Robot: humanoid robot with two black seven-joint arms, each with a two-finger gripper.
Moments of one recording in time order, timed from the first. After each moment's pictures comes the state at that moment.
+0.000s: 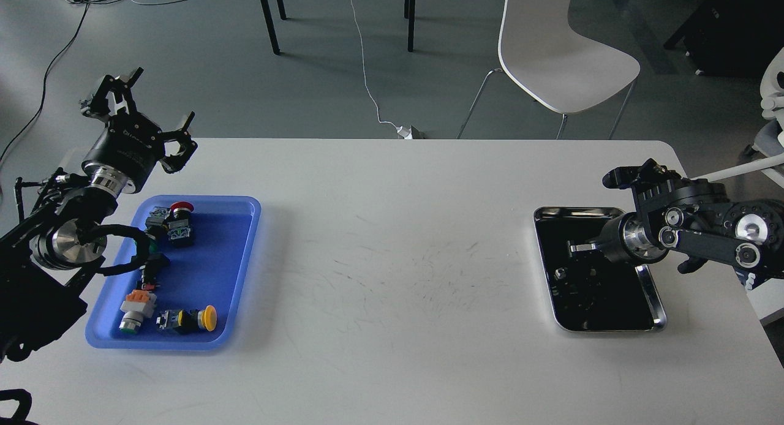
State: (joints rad) left arm -0.61 0.44 -0.89 -0.70 0.03 -0.46 -0.31; right arm 1.25 -0.55 -0.51 1.05 -0.89 0.38 -0.12
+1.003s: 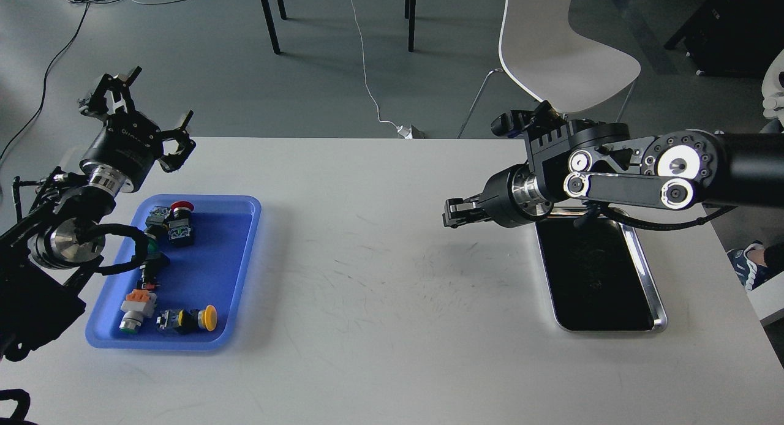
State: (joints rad) left arm -0.61 0.44 -0.89 -0.70 0.03 -0.46 -0.31; right arm 1.54 -0.33 -0.50 1.23 -0.62 0.33 -0.11
